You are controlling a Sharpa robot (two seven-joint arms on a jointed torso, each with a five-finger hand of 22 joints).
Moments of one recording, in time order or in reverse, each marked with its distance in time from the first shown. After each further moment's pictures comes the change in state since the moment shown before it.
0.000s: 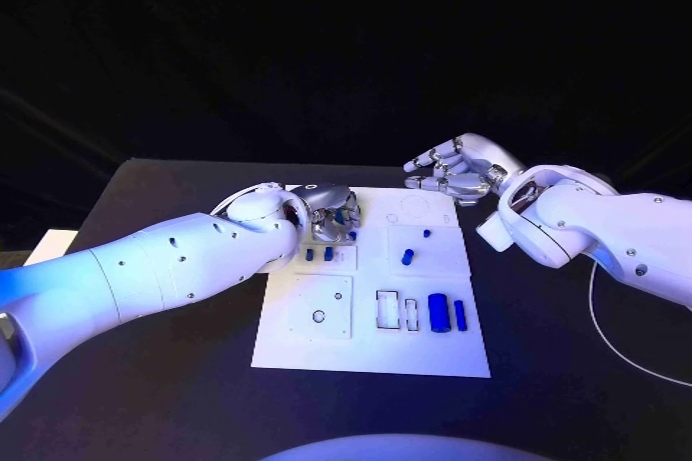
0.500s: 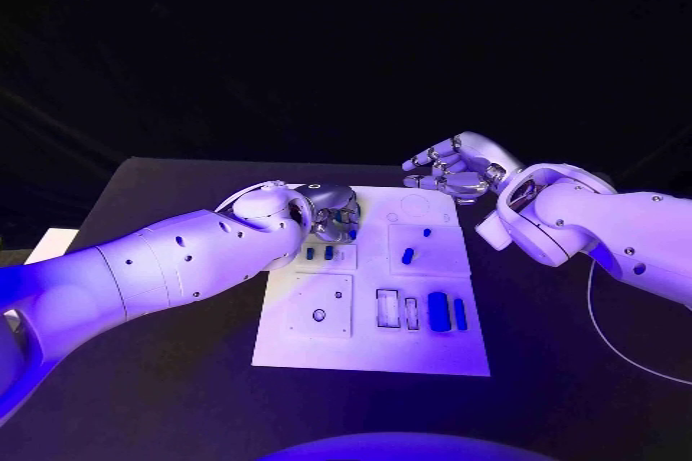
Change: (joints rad) left arm 0.001 0.020 0.002 -0.013 -0.038 0.035 -0.034; left_hand 0.009 0.015 0.057 -0.014 0.000 0.055 -0.006 -0.002 -0.014 0.068 -0.011 -0.008 -0.032 0.038 -0.009 0.090 0.086 -0.037 0.059 -0.010 0.231 0.179; right arm 0.000 0.004 0.000 0.000 -0.003 0.001 0.000; right_hand 0.000 0.000 0.000 0.000 0.000 0.000 0.000 0.000 0.000 0.000 0.000 0.000 0.000 0.000 0.000 0.000 0.000 0.000 0.000 0.000 0.000 0.000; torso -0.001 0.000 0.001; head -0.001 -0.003
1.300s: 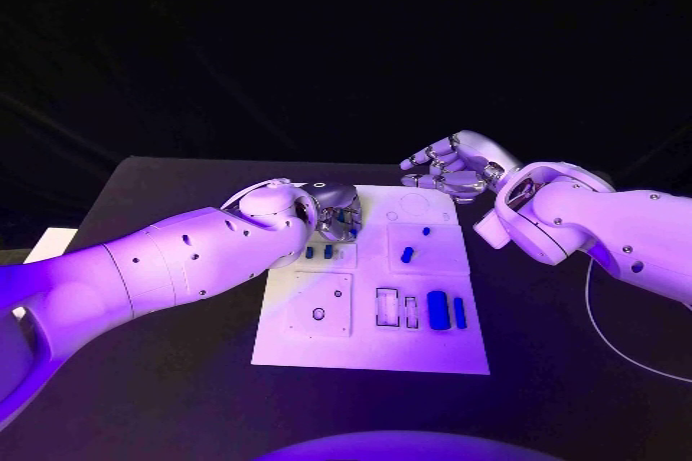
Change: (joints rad) left arm 0.000 0.020 0.005 -0.007 -0.015 0.022 -0.024; left_hand 0.012 0.013 0.060 -0.032 0.000 0.036 -0.001 -0.011 -0.011 0.049 -0.006 -0.028 -0.024 0.003 -0.004 0.012 -0.001 -0.005 0.018 -0.004 0.095 0.079; right arm 0.000 0.002 0.000 0.000 -0.002 0.003 0.000; right_hand 0.000 0.000 0.000 0.000 0.000 0.000 0.000 0.000 0.000 0.000 0.000 0.000 0.001 0.000 0.000 -0.004 0.000 0.000 0.000 0.000 0.000 -0.002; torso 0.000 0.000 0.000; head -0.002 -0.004
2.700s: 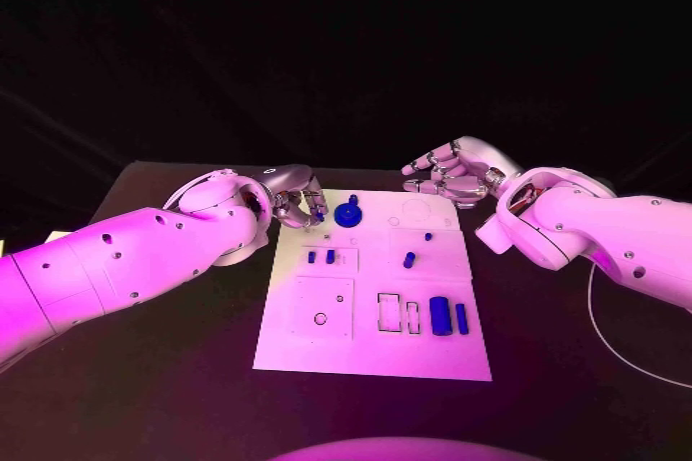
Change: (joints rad) left arm 0.004 -0.209 0.076 0.154 0.093 -0.058 -0.033; left_hand -0.060 -0.023 0.181 -0.096 0.001 0.072 0.005 -0.016 -0.011 0.092 -0.006 -0.065 0.015 0.000 -0.007 0.009 -0.014 -0.016 0.007 -0.007 0.104 0.090; right arm 0.000 -0.005 0.000 0.000 -0.001 0.004 0.000; right_hand 0.000 0.000 0.000 0.000 0.004 0.000 0.000 0.000 0.000 0.000 0.000 0.000 0.000 0.000 0.000 0.000 -0.001 0.000 0.000 0.000 0.000 0.000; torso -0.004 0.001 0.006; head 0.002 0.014
